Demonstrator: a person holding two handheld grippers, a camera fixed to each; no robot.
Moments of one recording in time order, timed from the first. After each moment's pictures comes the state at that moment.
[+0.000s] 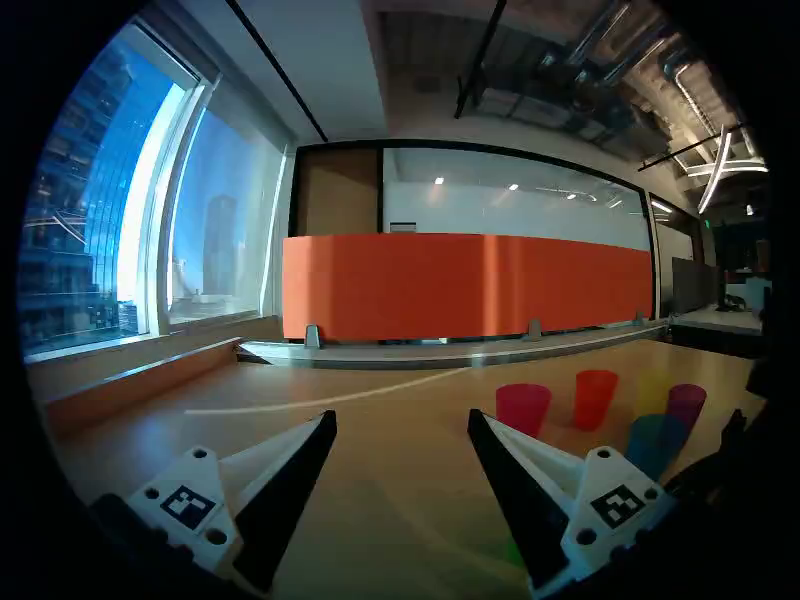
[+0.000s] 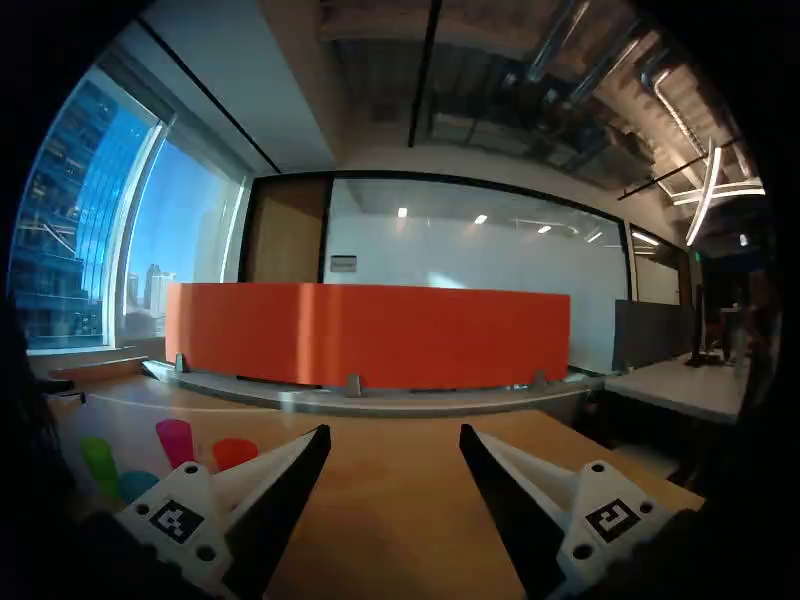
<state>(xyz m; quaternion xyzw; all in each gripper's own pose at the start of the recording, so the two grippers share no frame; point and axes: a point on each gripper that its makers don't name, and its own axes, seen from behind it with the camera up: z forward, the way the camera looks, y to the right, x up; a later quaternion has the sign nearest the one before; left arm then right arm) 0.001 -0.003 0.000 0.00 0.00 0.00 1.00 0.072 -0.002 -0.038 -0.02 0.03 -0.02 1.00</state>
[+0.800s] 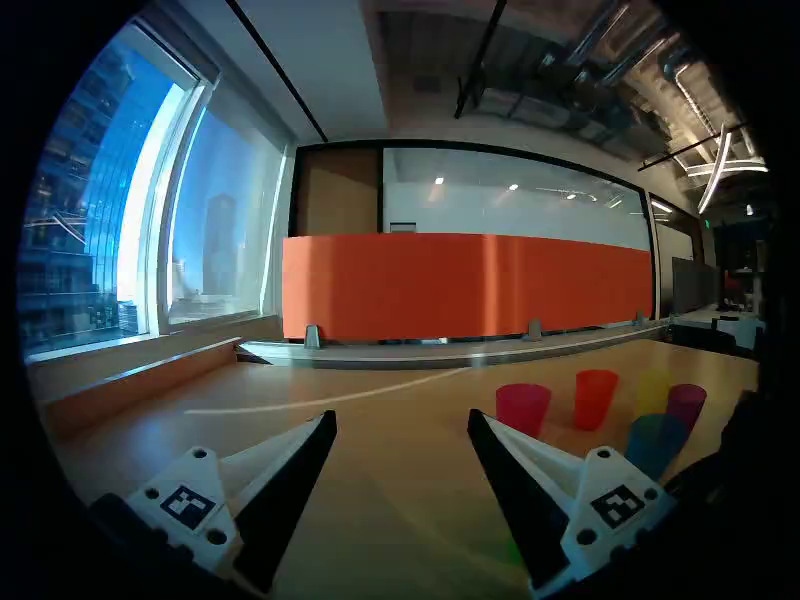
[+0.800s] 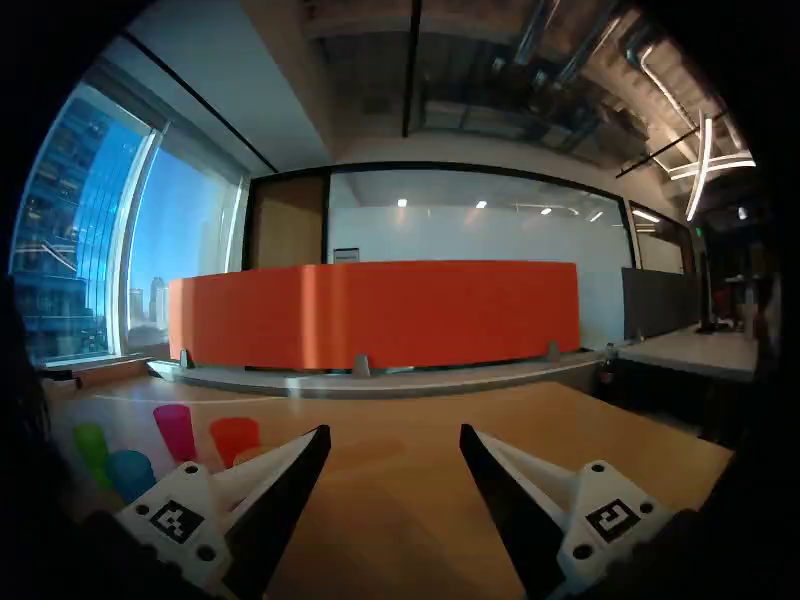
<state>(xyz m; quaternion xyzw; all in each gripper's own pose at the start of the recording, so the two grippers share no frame) 0.000 -0.002 0.000 0.00 0.00 0.00 1.00 0.013 -0.003 -0.013 -0.01 0.02 0.01 1.00</state>
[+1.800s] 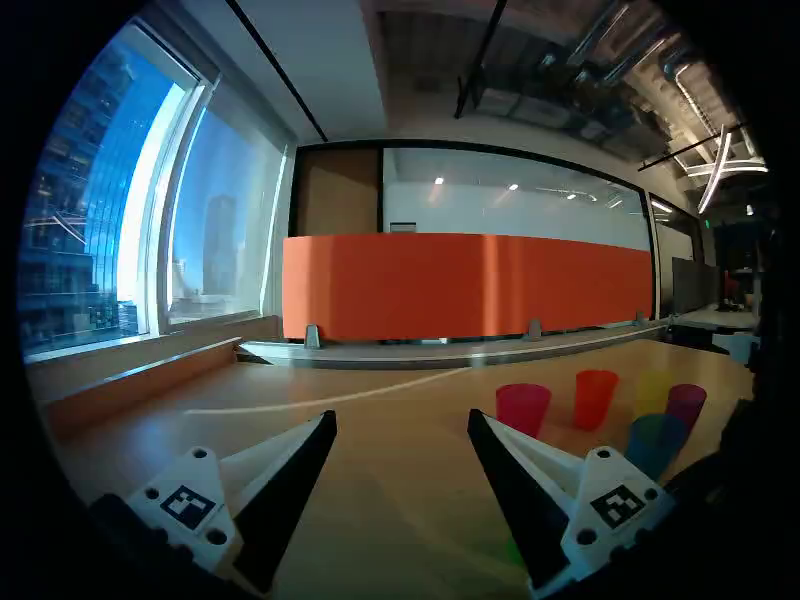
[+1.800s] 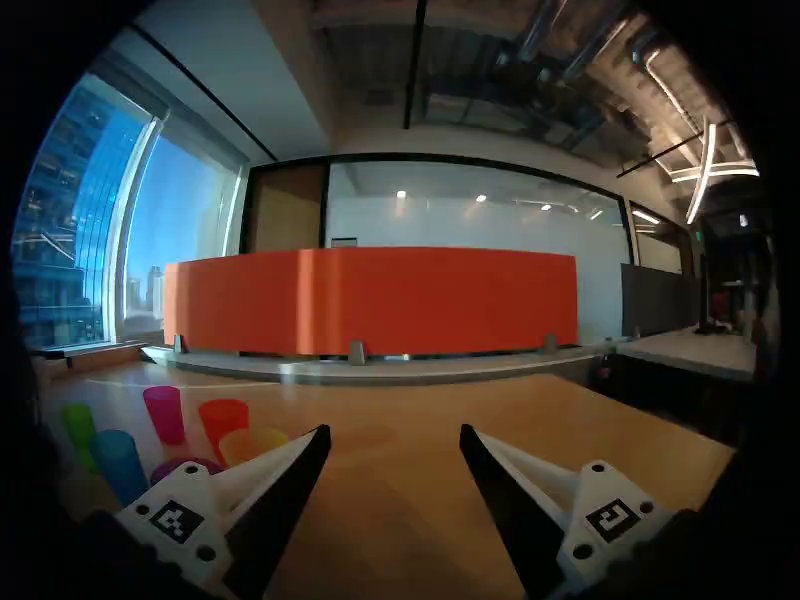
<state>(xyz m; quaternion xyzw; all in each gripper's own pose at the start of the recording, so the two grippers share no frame) 0.000 -0.001 0.000 0.00 0.00 0.00 1.00 -0.006 0.000 -0.008 -0.02 0.01 0.00 1.00</state>
